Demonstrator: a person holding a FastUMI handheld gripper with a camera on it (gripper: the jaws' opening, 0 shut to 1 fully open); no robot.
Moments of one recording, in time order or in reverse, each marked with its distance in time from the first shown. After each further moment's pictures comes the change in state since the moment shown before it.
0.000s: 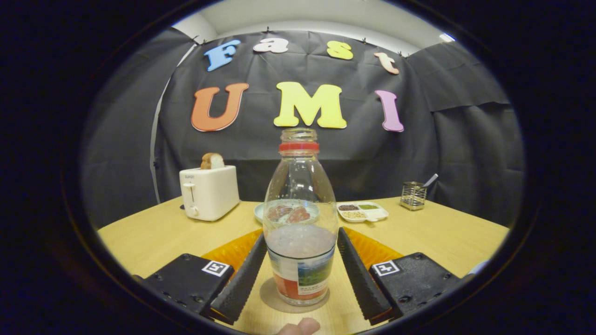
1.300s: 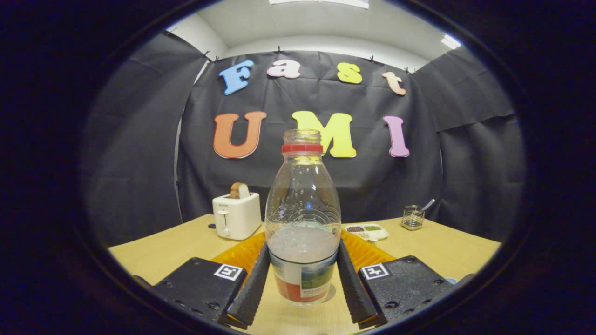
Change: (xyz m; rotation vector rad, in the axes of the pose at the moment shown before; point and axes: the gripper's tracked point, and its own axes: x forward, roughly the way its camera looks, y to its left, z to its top) arm -0.073 0.021 0.063 -0.033 -0.096 0.053
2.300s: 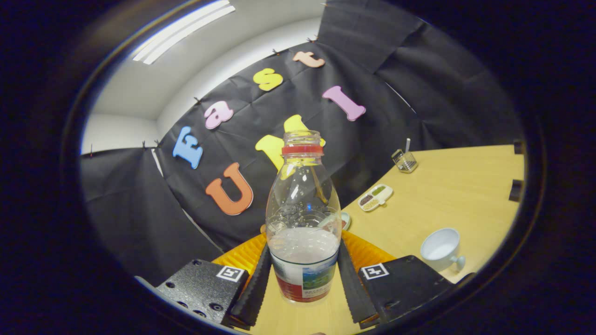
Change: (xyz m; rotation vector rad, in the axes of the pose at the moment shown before) arm -0.112 -0.035 0.090 0.618 0.024 0.052
